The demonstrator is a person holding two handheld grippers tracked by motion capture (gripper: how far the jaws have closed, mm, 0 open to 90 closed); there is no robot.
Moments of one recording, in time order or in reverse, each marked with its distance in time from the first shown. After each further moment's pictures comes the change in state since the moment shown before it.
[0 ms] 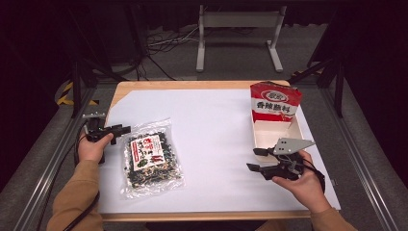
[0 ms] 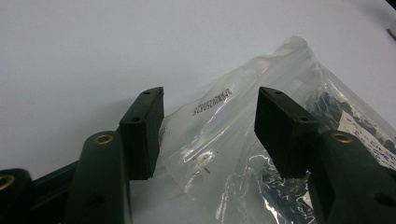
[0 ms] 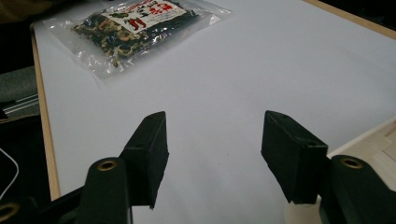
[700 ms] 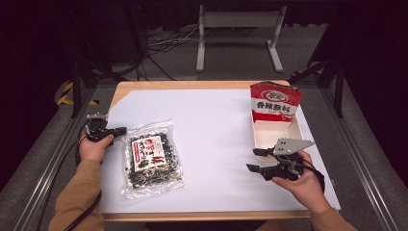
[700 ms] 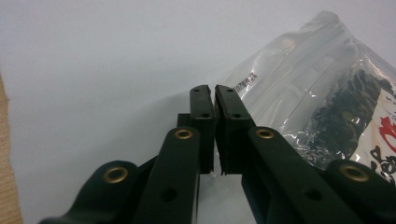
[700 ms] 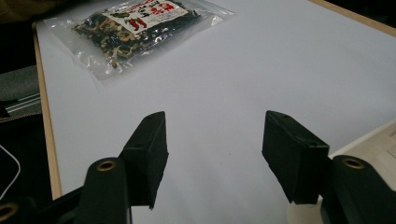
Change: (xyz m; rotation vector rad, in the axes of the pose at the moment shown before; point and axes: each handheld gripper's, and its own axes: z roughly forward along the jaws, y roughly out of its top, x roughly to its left) left arm -0.006 0.000 -0.001 0.071 0.087 0.074; right arm 0.000 -0.001 0.001 0.003 0.009 -0.001
